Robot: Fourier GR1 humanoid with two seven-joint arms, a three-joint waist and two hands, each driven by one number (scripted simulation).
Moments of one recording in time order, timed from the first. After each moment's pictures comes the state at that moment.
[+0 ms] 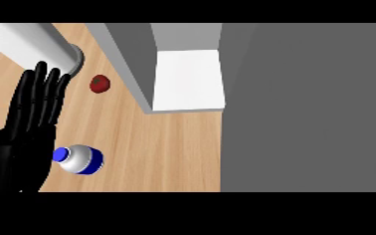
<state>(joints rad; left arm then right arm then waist) 0.01 0.10 -0.04 -2.10 0.00 -0.01 -0.01 -0.02 -0.12 0.03 -2.10 0.01 -0.02 0.00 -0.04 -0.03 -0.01</state>
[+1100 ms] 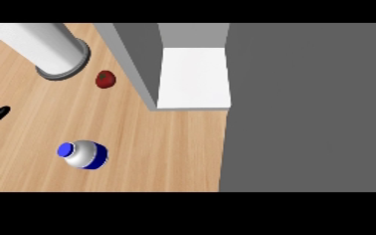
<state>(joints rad) 0.17 0.51 0.35 -1.88 0.83 -0.62 0.11 0.46 -0.13 0.26 -2.46 -0.12 0.14 0.08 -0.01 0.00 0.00</state>
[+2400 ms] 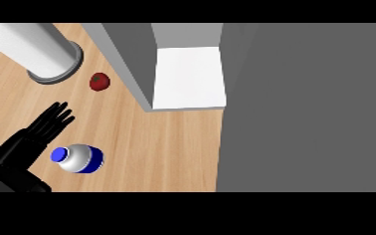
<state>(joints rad) -0.06 0.38 0.29 -1.12 0.28 -0.80 -0.17 0.83 -0.21 0.44 -2.50 -0.04 0.17 -0.20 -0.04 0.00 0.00</state>
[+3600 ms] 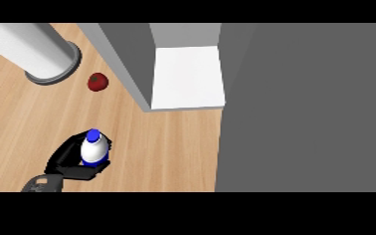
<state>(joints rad) -0.25 0.31 0.10 -0.57 -0.08 -0.60 -0.71 0.93 -0.30 0.48 -2.50 -0.02 0.13 -0.35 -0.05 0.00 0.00</state>
